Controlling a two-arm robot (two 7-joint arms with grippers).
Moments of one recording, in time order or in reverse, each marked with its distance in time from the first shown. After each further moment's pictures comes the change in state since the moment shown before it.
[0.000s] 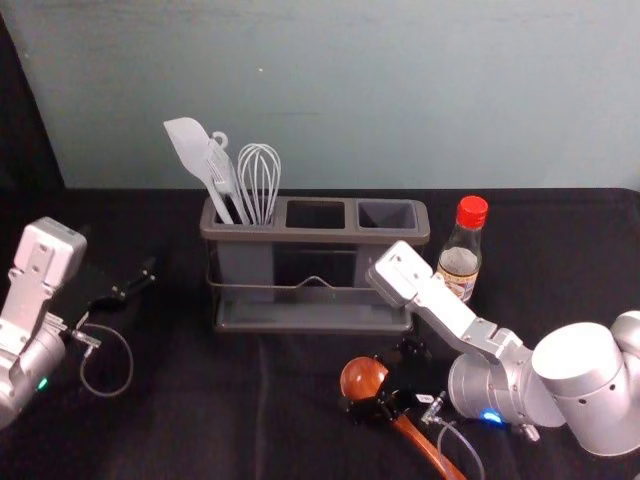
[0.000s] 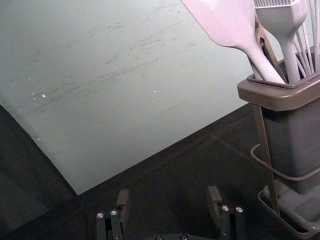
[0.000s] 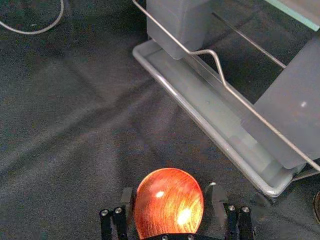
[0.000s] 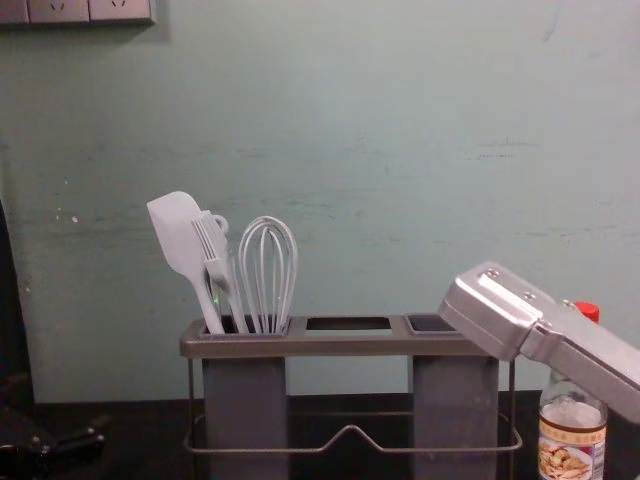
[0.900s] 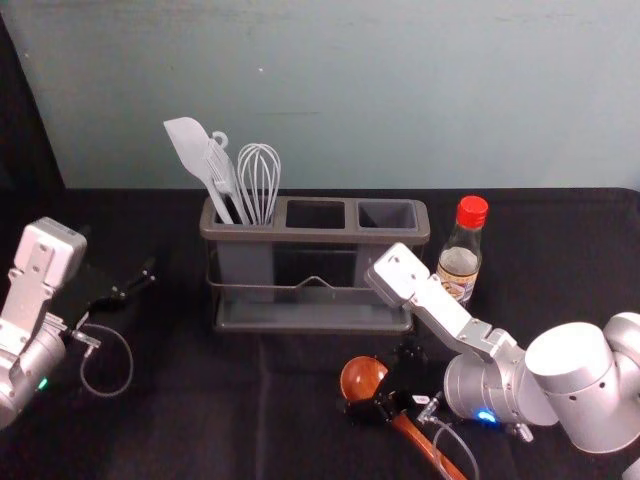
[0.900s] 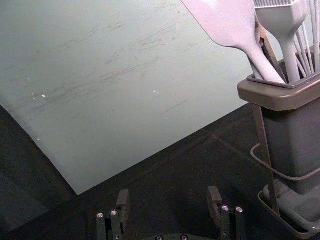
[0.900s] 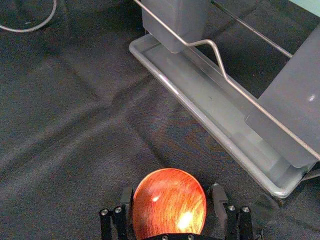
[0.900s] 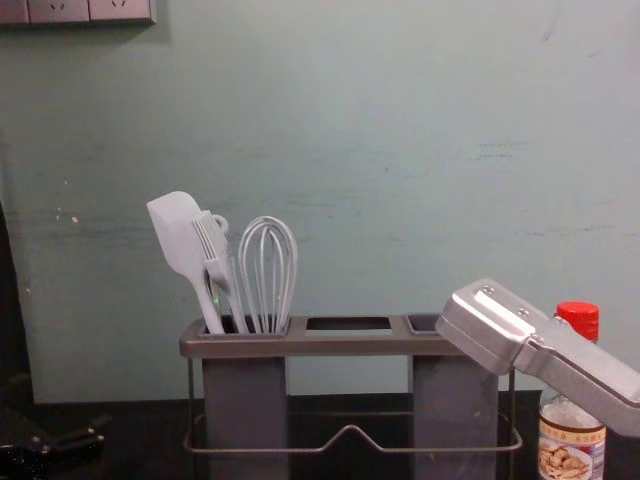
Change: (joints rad) left arm 0.000 0.000 0.000 0.000 0.000 0.000 0.000; right arm 0.000 -0.040 0.022 0.052 -0.026 -0.003 0.034
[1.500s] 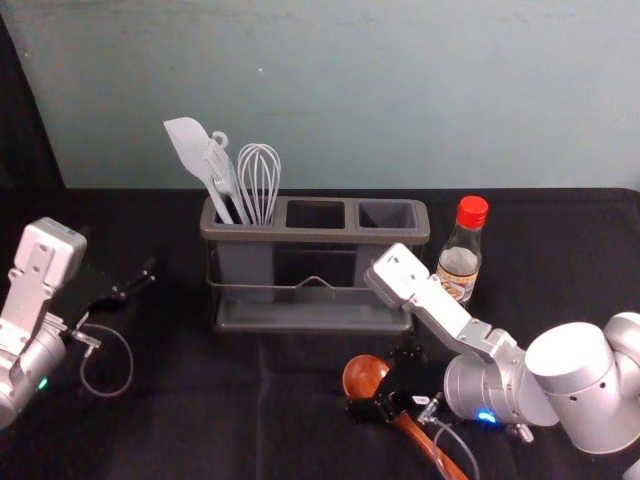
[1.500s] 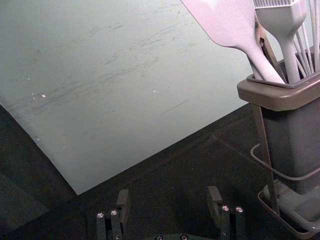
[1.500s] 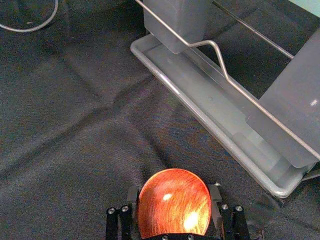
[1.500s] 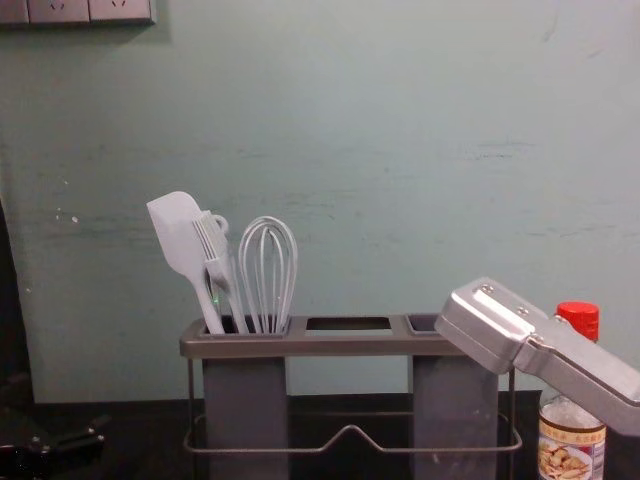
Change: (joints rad) left arm 0.000 0.000 0.000 0.000 0.000 0.000 0.000; right arm 0.000 0.003 -0.003 -0.006 0.002 0.003 -0.001
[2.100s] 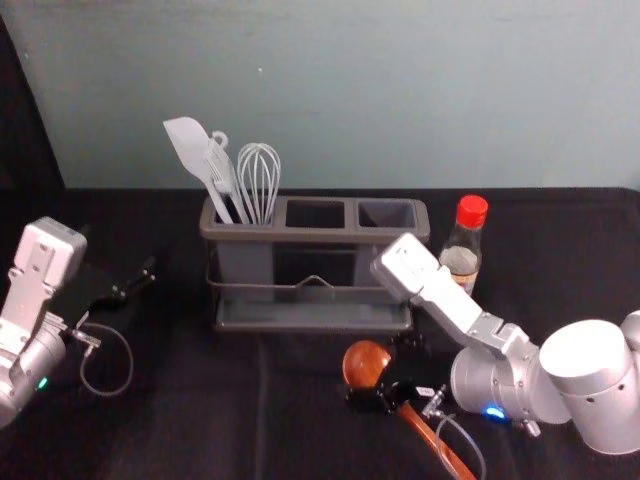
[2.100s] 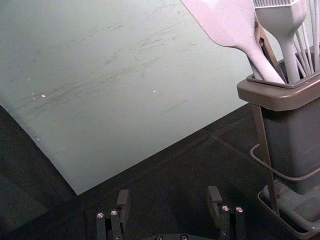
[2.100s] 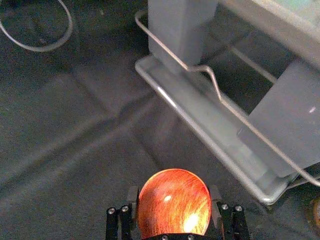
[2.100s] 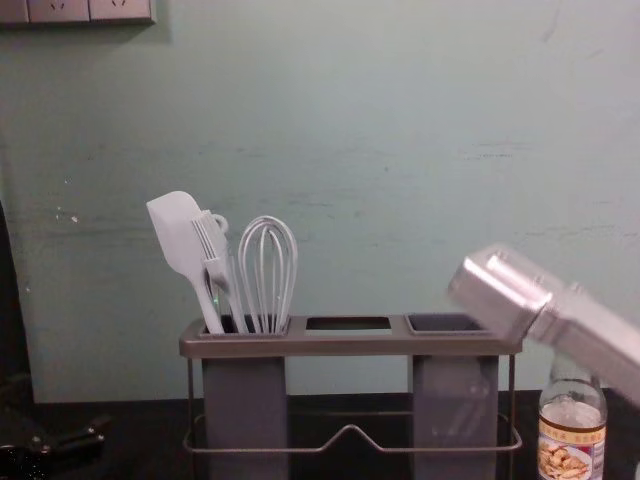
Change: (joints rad) left arm 0.000 0.000 0.000 0.000 0.000 0.000 0.000; right arm -0.025 0.020 0.024 -0.063 0.000 -0.027 -0.001
